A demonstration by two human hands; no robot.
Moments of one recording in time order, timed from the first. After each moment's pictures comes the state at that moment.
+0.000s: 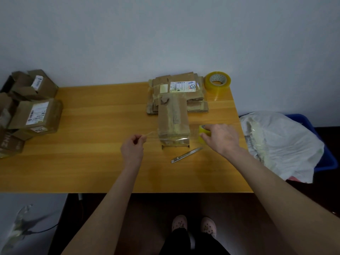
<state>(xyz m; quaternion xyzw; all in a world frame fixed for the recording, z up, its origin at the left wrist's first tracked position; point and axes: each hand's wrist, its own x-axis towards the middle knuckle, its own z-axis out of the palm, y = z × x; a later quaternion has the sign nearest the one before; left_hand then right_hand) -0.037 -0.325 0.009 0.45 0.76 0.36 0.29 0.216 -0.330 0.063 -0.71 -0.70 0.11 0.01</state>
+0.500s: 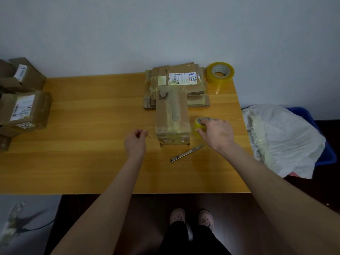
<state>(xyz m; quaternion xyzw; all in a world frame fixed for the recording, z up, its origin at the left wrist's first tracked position) -0.027 -0.286 -0.023 0.42 0.80 0.29 0.30 0.207 -0.297 0.027 -0.71 -0.69 0.12 0.00</state>
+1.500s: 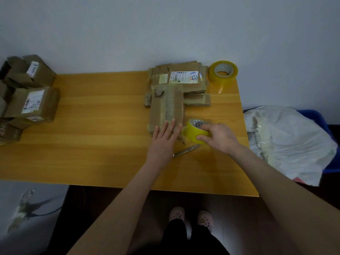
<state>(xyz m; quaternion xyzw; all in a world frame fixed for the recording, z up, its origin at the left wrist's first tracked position) 0.042 -0.324 -0.029 0.82 0.56 0.02 0.06 0.251 -0.299 0.009 -0.64 -0.72 0.27 0.01</state>
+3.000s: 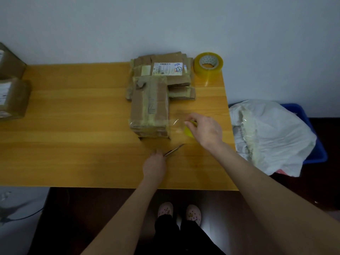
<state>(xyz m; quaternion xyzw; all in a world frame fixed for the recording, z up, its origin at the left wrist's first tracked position) 0.082 -0.362 -0.089 0.65 0.72 -0.03 0.23 0.251 -0.304 0.004 -0.71 -0.66 0.22 0.10</state>
